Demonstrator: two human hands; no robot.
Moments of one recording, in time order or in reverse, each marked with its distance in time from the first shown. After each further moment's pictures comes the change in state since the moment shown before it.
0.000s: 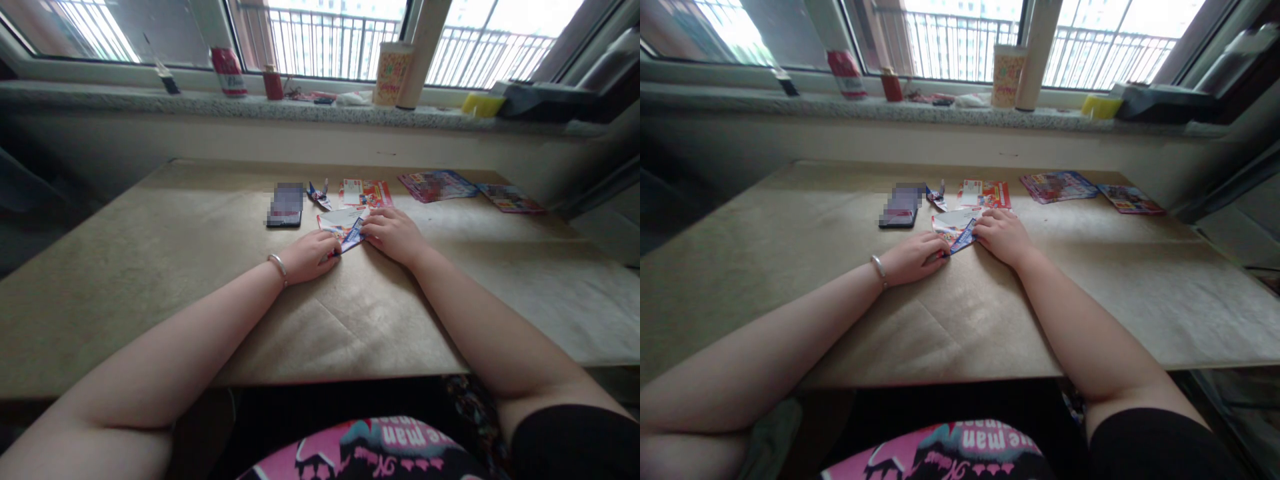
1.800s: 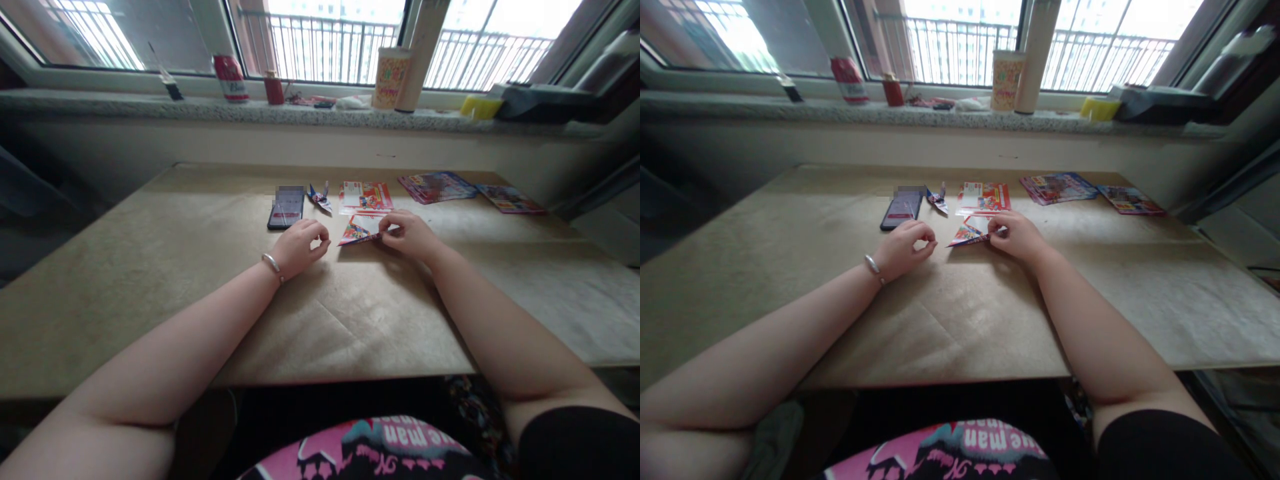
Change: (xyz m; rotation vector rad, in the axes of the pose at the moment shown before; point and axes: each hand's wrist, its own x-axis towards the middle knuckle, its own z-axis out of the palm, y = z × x) left_hand -0.005 -0.015 -0.002 0.103 0.309 -0.164; right_hand -0.011 0.011 -0.012 0.519 0.134 0.266
